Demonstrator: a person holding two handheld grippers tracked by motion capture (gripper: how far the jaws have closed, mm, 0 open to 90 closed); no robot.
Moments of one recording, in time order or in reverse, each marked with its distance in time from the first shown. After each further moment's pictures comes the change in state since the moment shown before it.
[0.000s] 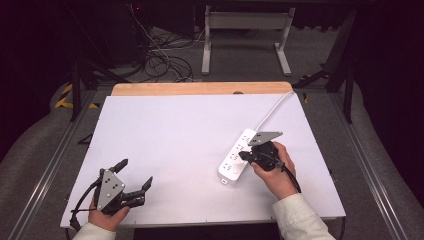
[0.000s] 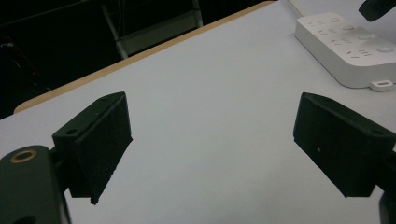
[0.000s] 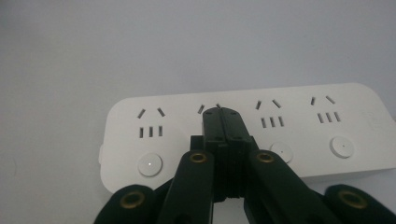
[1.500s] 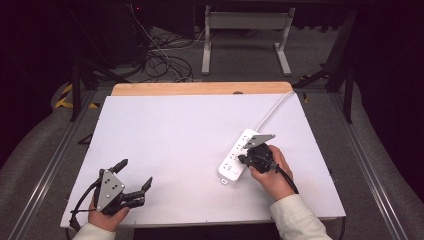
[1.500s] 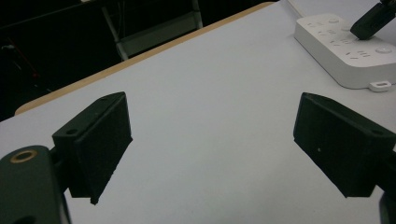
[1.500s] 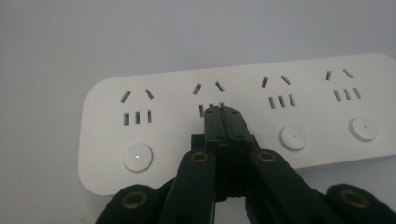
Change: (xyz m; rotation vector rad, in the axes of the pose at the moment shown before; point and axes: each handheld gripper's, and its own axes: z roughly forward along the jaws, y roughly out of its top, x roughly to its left) left arm -0.001 0.000 -0.001 -0.006 0.001 0.004; right arm 0.003 -0.007 0.017 0.076 -0.032 0.024
